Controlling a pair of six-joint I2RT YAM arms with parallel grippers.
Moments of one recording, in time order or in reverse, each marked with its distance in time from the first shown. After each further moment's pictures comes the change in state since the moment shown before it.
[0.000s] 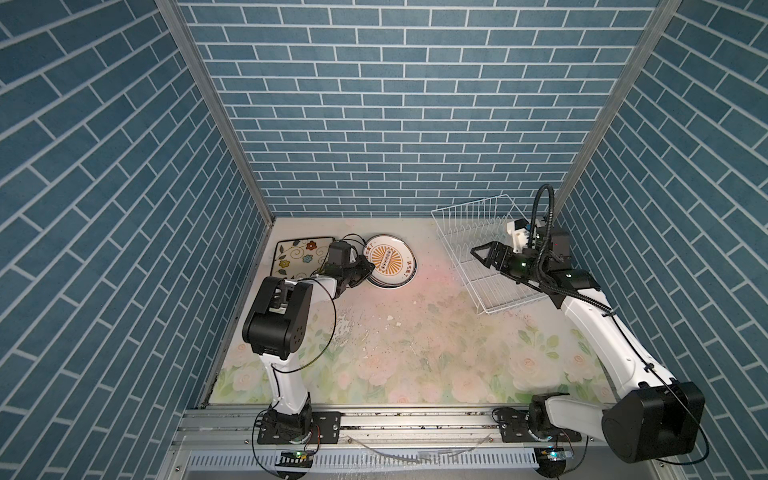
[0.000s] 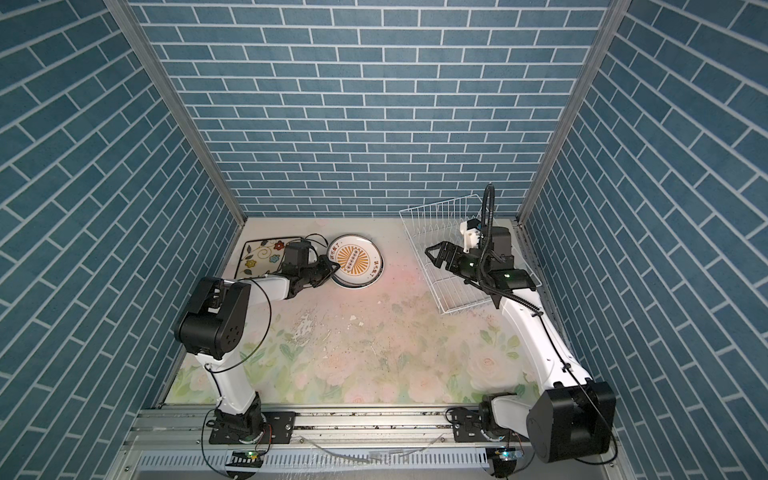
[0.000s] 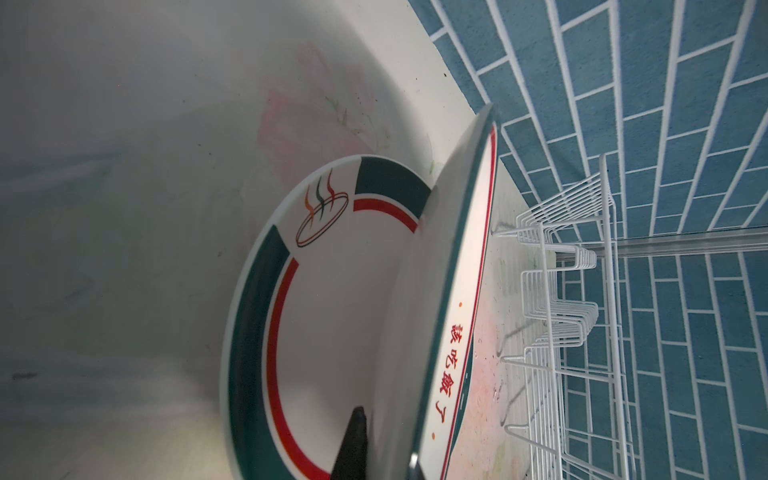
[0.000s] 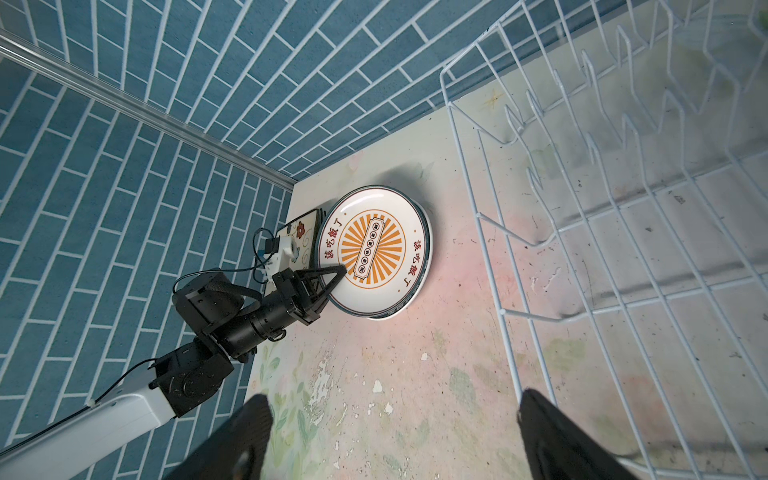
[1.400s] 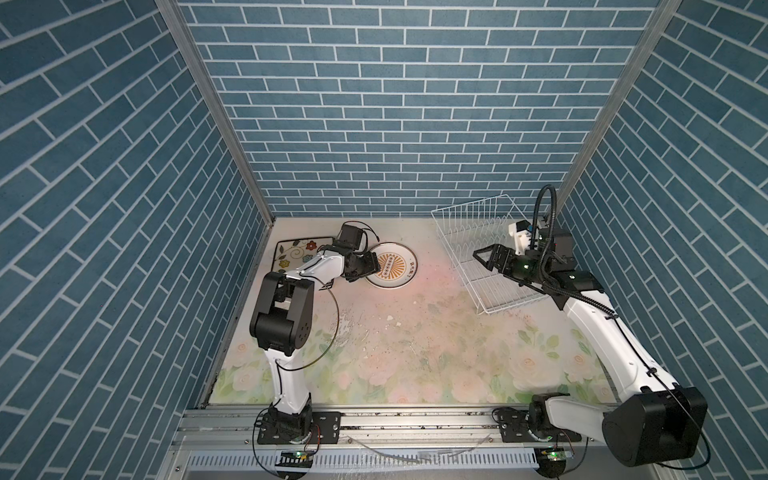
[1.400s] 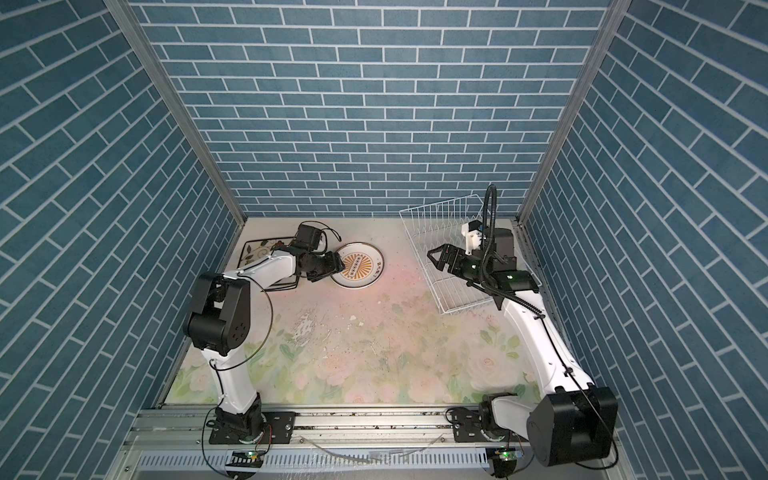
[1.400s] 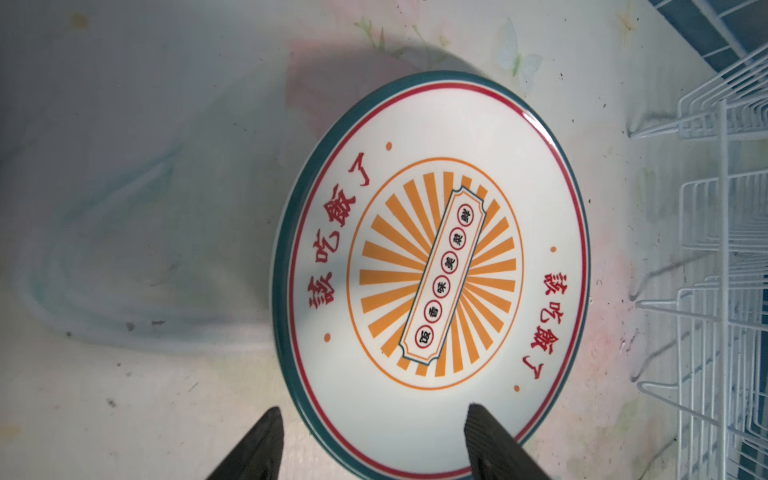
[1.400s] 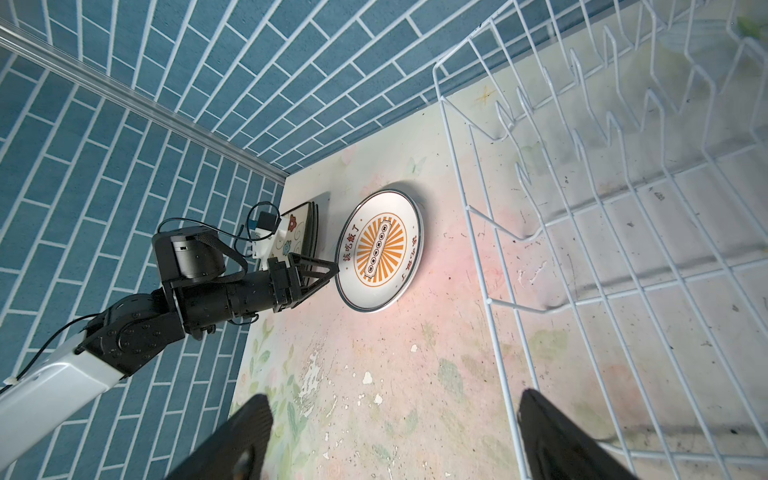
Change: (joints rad) left arm -0.050 0.047 0.352 -0.686 -0.169 0.327; right arm -0.015 -0.022 -0.001 -0.046 0.000 -0.048
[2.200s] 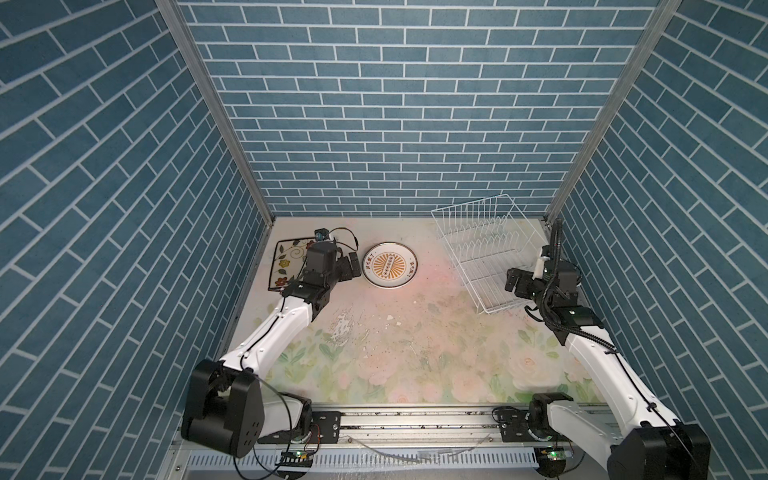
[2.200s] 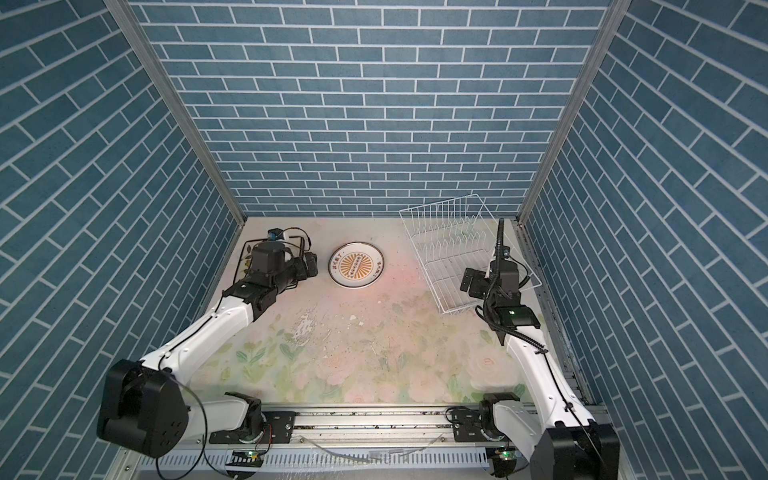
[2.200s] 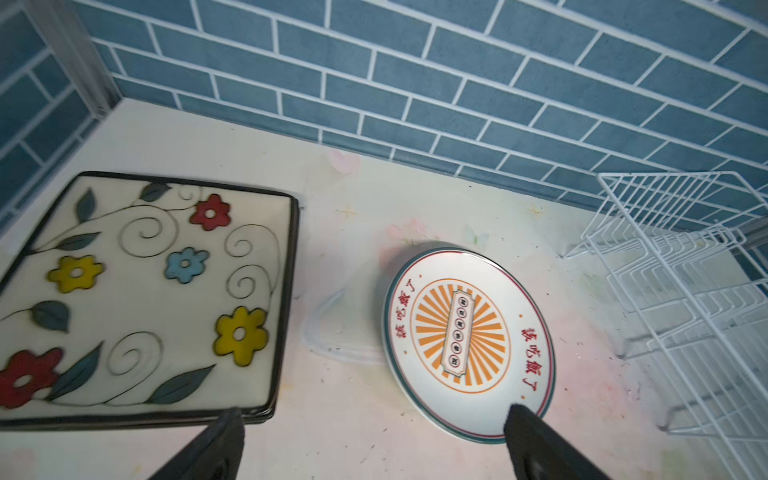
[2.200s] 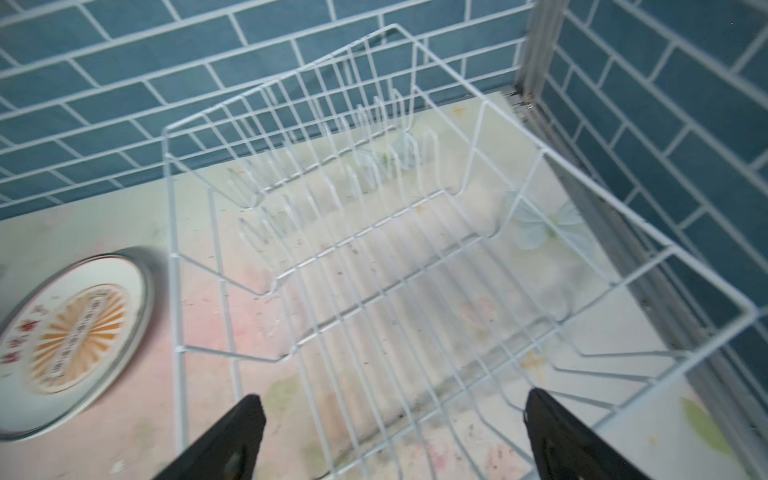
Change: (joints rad) left arm -0.002 -0.706 -0.570 0.388 -0.381 0.188; right arm -0.068 -0.209 -0.407 0.257 0.687 -0.286
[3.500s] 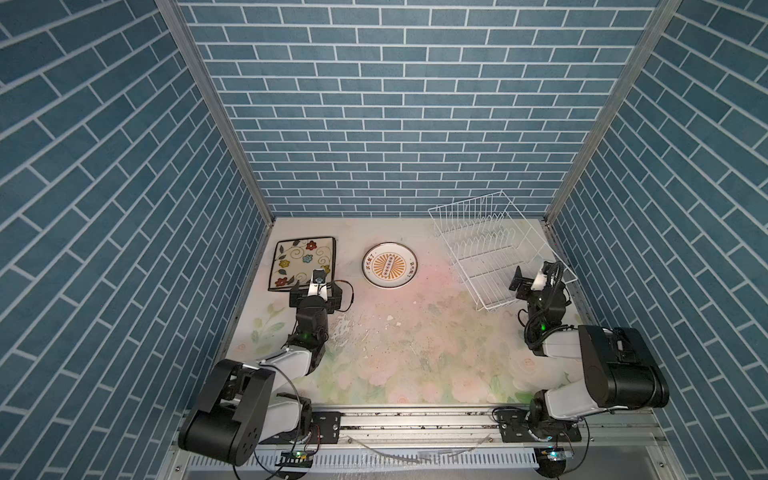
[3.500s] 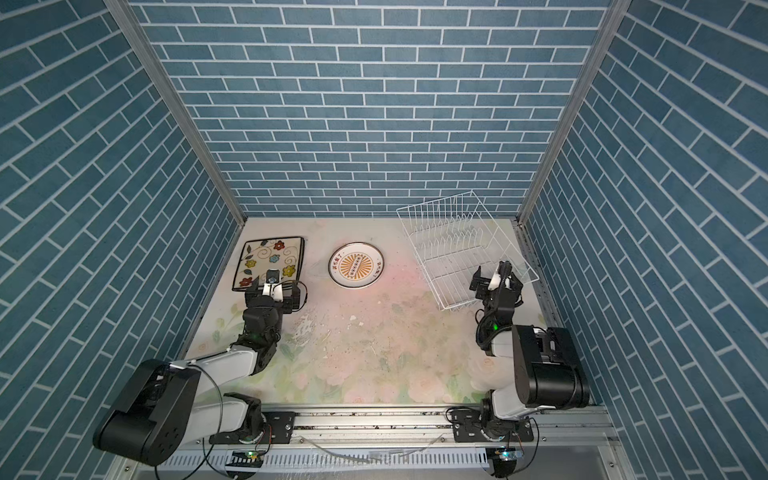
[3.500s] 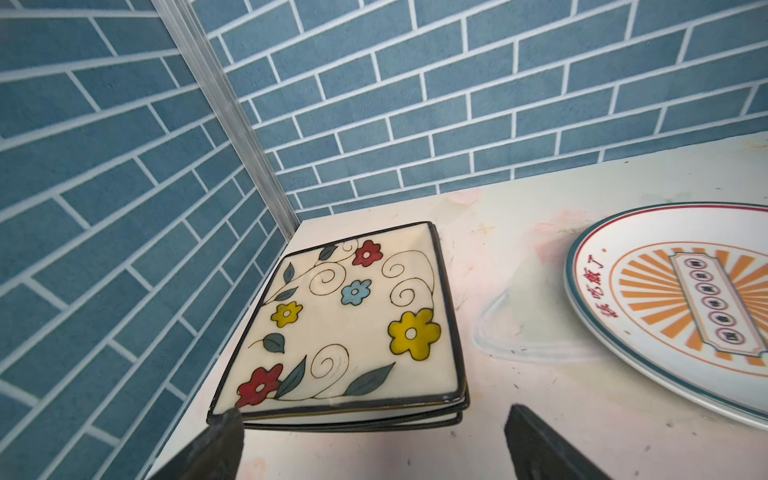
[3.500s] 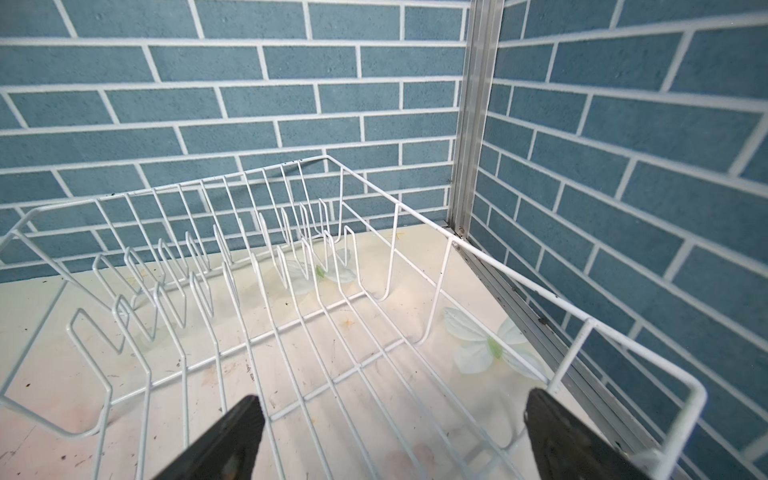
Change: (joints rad) left arm 0.046 0.074 -0.537 0.885 -0.280 0.515; right arm -0.092 0.492 -0.355 1.272 0.027 -0.181
